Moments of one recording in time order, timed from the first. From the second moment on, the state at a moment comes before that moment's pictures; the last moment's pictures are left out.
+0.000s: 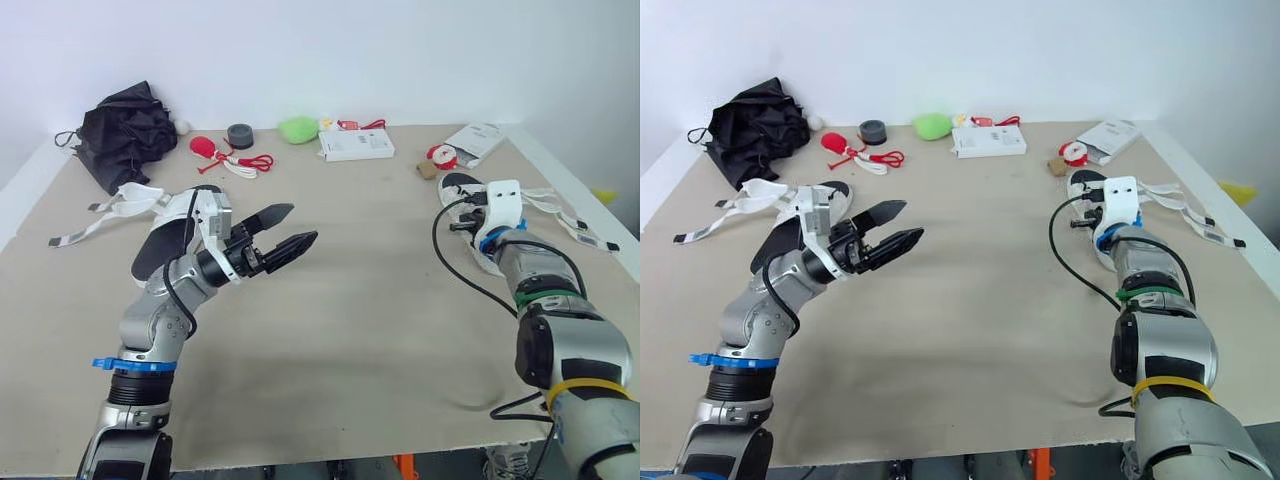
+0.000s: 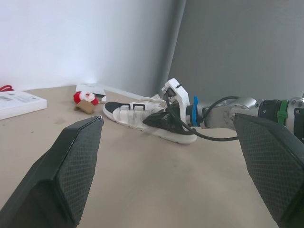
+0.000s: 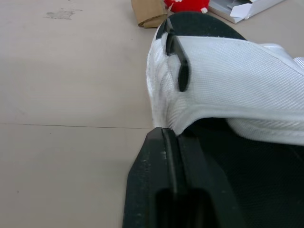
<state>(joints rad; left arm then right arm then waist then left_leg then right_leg) -0.46 0.28 0.07 -0.07 -0.66 0.38 -0.90 -1.06 -0.56 -0.17 1.29 0.04 0.06 0.35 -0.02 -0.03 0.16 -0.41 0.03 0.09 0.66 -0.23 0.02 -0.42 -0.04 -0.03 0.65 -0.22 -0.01</state>
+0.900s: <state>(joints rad) -0.54 0.44 0.12 0.11 -0.64 0.38 -1.01 -0.44 -0.71 0.00 0.11 0.37 0.46 1.28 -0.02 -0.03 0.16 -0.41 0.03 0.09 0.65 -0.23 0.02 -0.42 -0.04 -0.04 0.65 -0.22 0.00</state>
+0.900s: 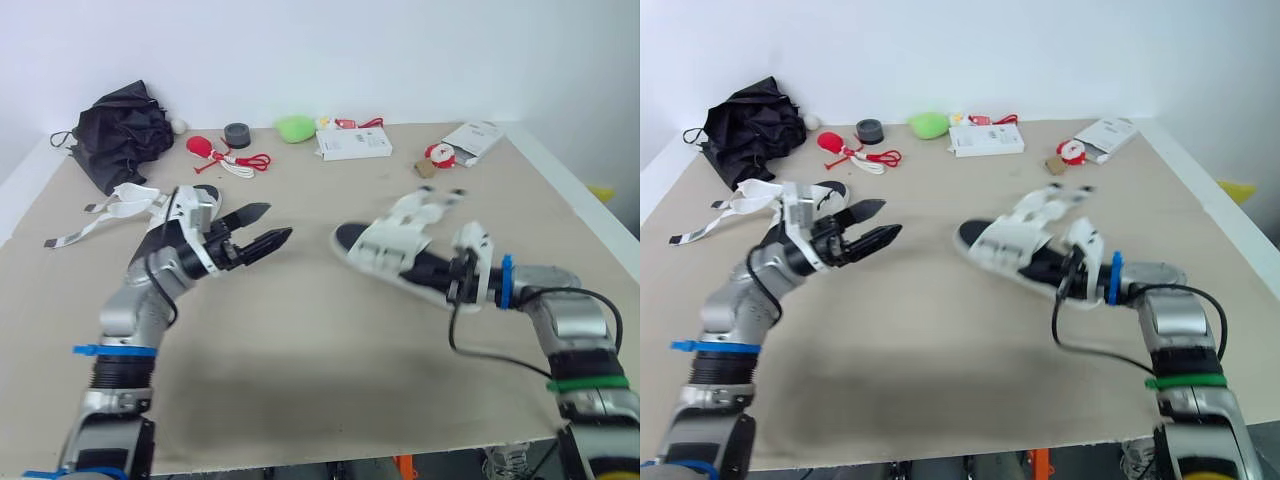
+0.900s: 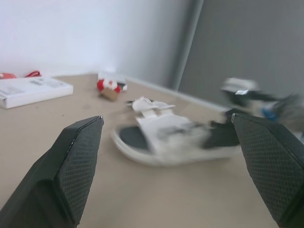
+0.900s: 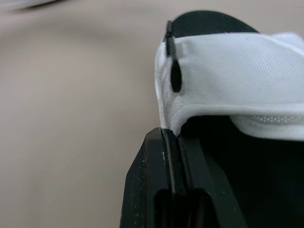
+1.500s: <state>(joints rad) -0.59 0.65 -0.04 0.11 -0.57 0.45 -1.35 -0.42 -0.82 0.25 -0.17 0.38 0.47 1.44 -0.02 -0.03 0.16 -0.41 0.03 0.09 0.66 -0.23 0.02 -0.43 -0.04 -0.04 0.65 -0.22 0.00</state>
